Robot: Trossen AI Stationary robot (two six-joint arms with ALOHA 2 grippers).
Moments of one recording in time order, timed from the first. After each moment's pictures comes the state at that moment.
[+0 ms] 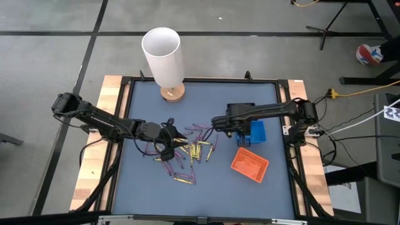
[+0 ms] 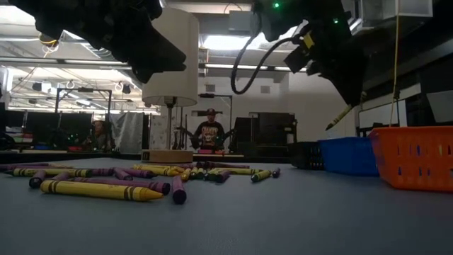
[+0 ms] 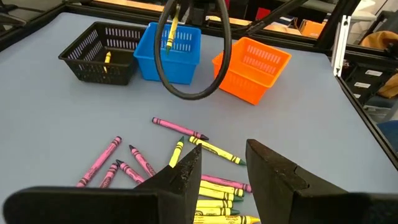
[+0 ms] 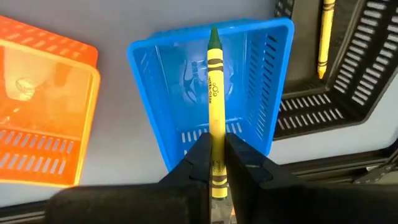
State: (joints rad) left arm -0.19 1.24 0.53 0.32 -0.20 -0.26; right arm 0.01 1.83 1.52 -1.57 0.10 0.06
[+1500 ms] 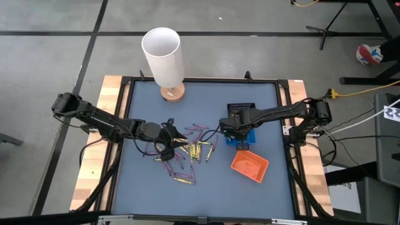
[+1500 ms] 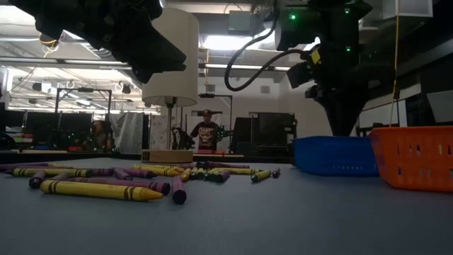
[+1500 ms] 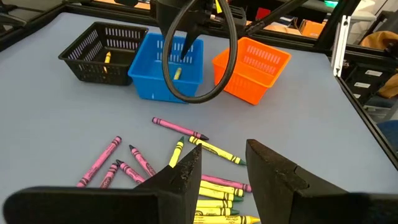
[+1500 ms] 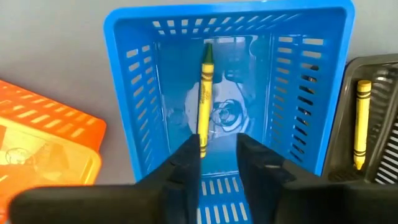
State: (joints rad) left arm -0.19 1.24 0.53 0.32 -0.20 -0.26; right arm 0.01 1.67 1.16 -1.05 0.06 -0.03
